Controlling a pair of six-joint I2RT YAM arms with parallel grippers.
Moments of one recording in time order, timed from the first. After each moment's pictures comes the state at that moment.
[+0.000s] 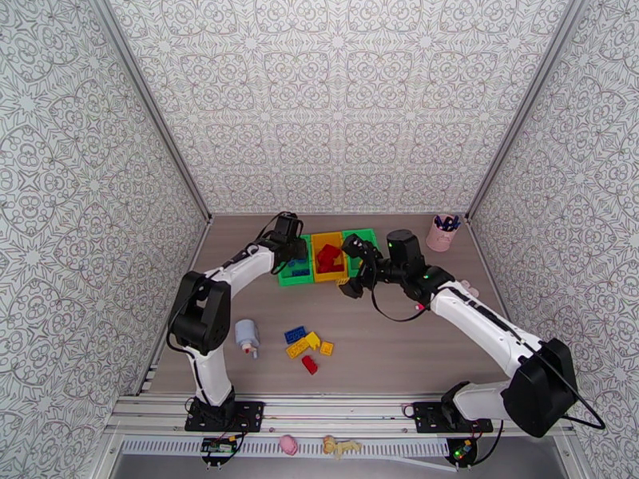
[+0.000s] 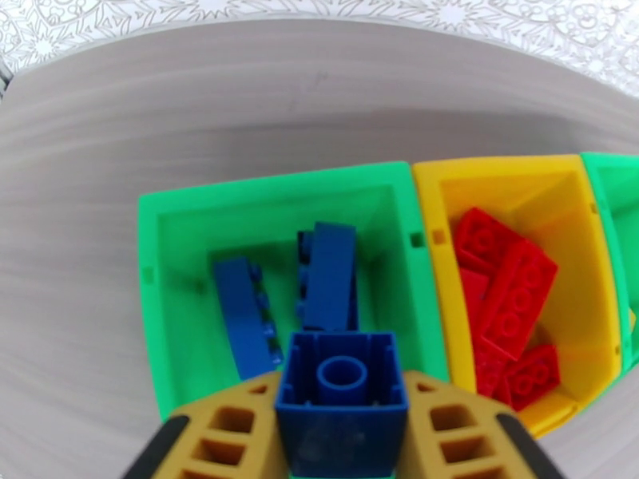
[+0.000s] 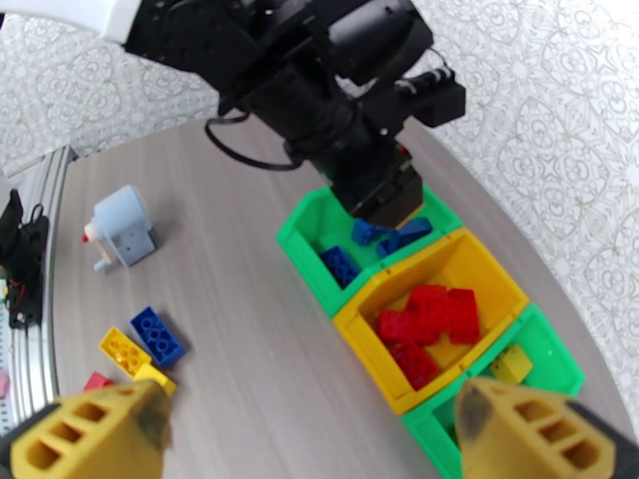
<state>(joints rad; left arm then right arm) -0.35 1.93 1.45 -0.35 -0.12 -0.34 0.53 1.37 1.10 -0.23 -0.51 -0.34</state>
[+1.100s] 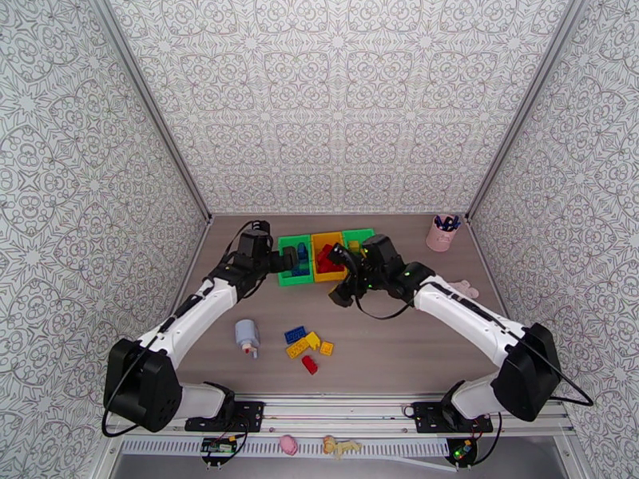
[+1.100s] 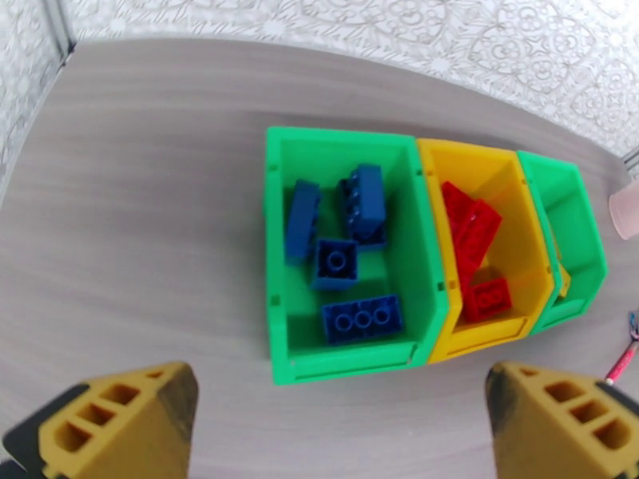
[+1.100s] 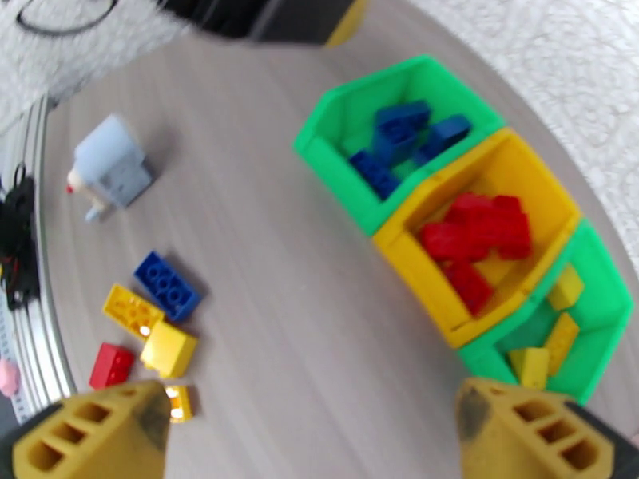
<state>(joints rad) -0.29 1.36 1.02 -0.34 -0.06 -0.45 0.74 1.50 1.21 -0.53 -0.25 -0.27</state>
